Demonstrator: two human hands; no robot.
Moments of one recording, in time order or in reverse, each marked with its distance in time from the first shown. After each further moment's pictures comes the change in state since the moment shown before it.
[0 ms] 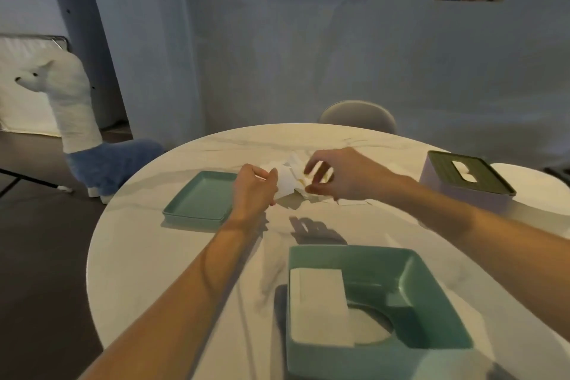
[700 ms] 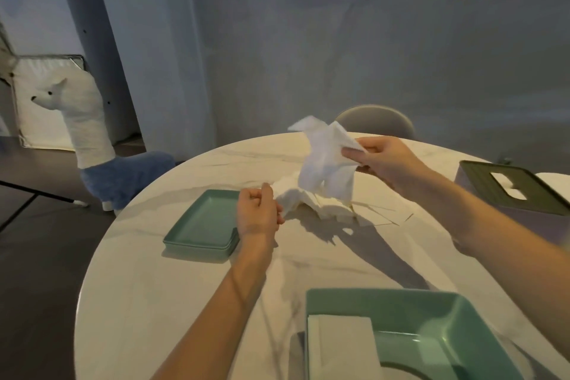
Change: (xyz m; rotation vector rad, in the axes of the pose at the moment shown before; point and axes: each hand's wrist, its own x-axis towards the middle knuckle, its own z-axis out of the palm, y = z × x) left_hand 0.032 -0.023 0.018 -0.281 0.170 -0.115; right_hand 0.063 0.069 -0.001 0.877 0.325 0.088
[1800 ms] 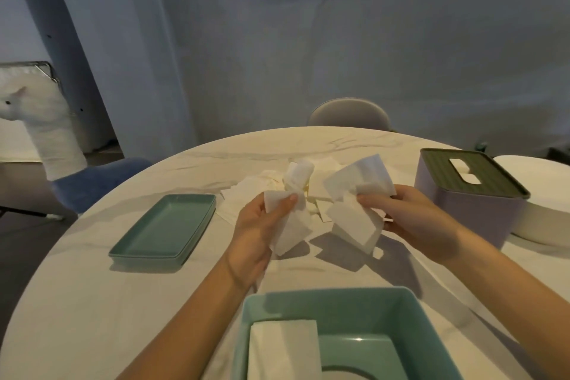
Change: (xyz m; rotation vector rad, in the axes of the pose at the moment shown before) left_hand -0.041 -0.016 0.027 -0.290 -0.654 -0.110; right_hand -0.095 0.046 -0.052 0.150 0.024 0.330
